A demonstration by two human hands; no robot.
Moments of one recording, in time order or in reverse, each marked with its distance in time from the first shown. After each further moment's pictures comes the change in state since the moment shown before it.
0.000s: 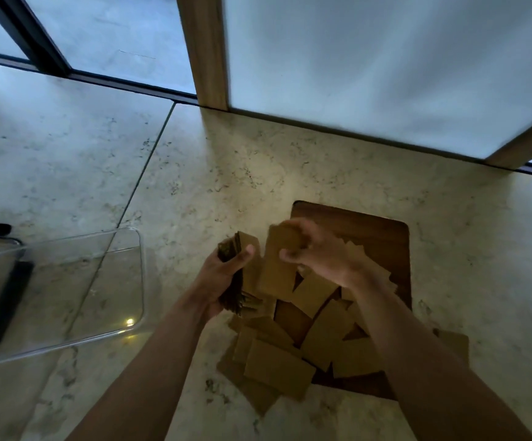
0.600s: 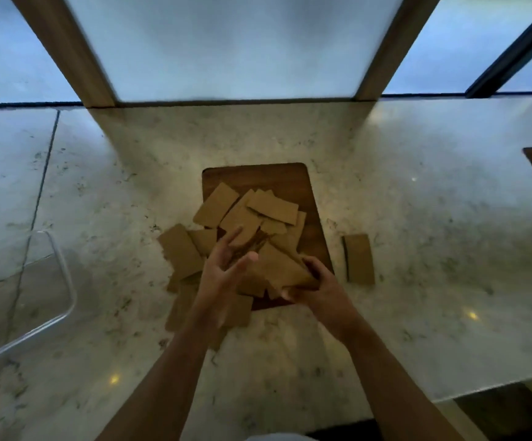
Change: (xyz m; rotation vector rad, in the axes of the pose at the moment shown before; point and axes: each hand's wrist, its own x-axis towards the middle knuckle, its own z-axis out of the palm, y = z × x) left_hand -0.078 -0.091 0.106 0.208 -0.237 0.248; right_hand -0.231 0.105 0.038 0.398 0.516 0.144
